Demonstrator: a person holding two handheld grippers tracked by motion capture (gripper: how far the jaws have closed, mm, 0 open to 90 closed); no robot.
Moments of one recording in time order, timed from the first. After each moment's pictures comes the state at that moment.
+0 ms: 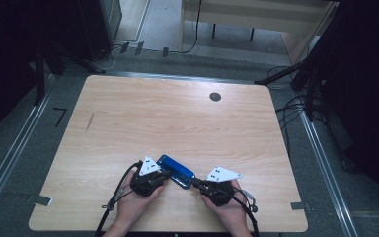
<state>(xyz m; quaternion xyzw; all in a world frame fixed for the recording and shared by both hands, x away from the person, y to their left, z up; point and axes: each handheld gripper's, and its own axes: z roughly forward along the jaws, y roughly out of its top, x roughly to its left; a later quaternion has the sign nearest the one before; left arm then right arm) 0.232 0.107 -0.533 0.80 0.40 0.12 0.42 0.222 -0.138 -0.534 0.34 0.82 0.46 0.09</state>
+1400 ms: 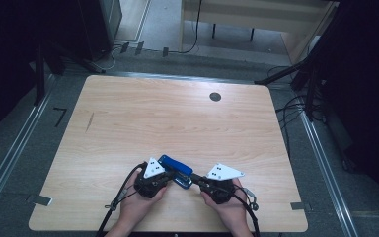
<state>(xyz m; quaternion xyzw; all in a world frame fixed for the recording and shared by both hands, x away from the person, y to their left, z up) 0.230 0.102 -0.534 0.81 0.39 0.12 0.42 0.222 -0.136 -0.514 0.33 0.80 0.49 0.10</state>
